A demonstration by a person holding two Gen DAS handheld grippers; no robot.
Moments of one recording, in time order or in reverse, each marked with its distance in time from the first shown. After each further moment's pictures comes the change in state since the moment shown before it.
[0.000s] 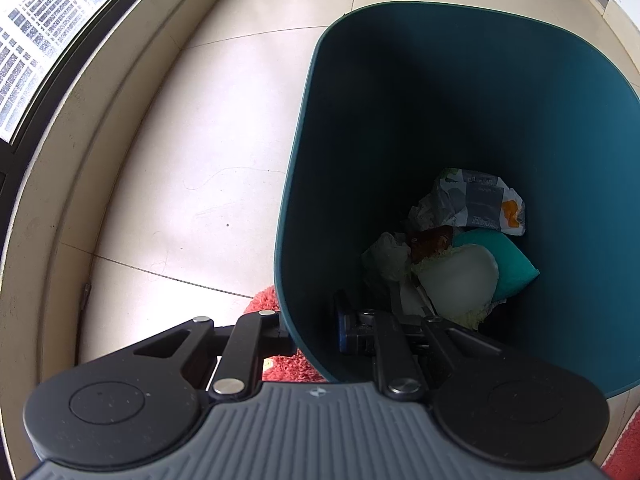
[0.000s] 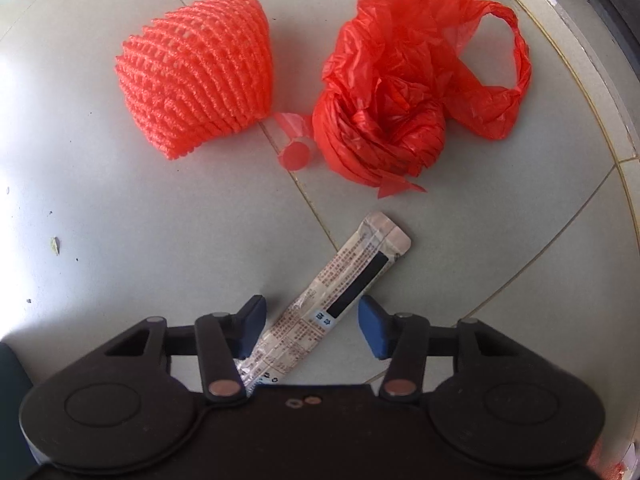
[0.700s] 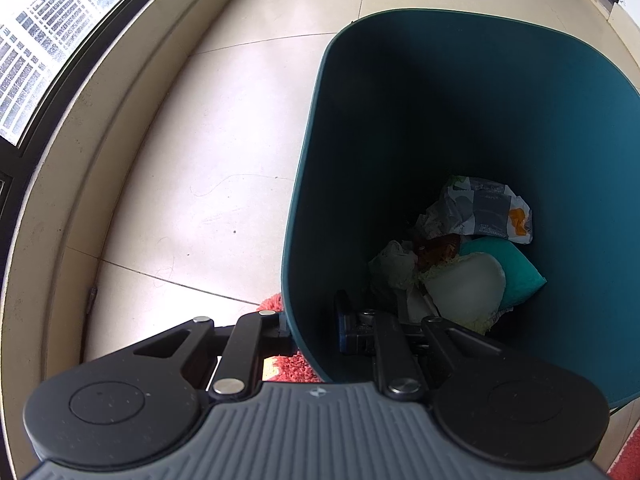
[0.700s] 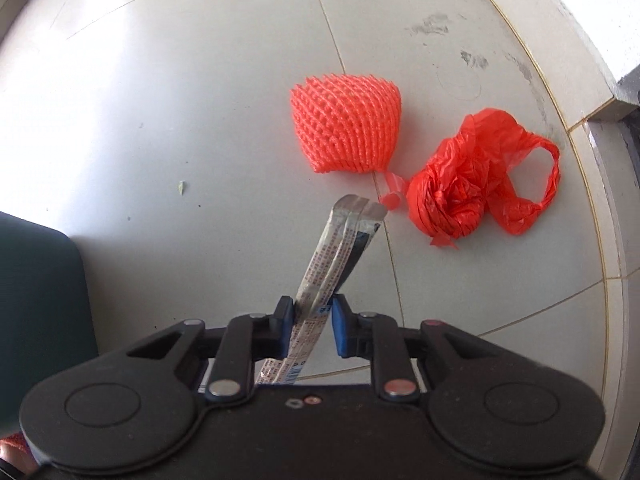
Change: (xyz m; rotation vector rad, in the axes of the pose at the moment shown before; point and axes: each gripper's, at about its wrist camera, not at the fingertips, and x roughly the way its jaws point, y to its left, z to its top) left arm -0.001 -0.001 -0.001 -0.010 -0.022 0.028; right arm -0.111 0.040 -0.042 -0.403 -0.149 0.086
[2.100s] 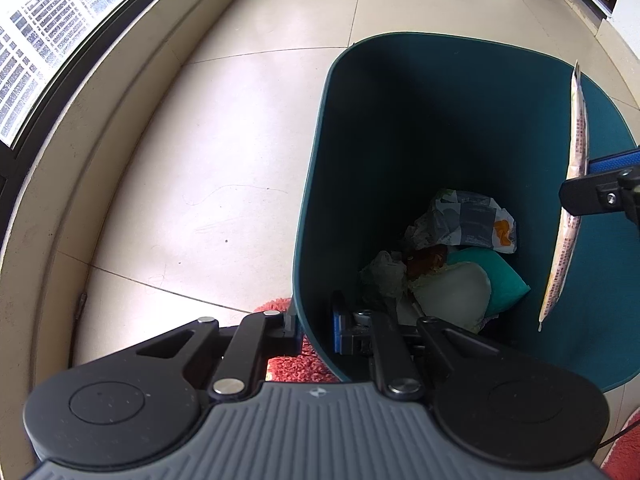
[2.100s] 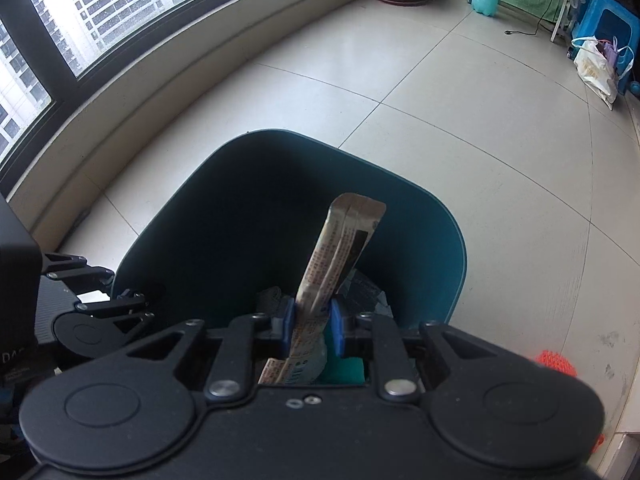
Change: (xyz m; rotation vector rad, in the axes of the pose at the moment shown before) left arm -0.015 0.013 -0.003 -0.017 -0.038 -0.056; right arm -0.156 0.281 -0.007 -0.707 -0.173 0.270
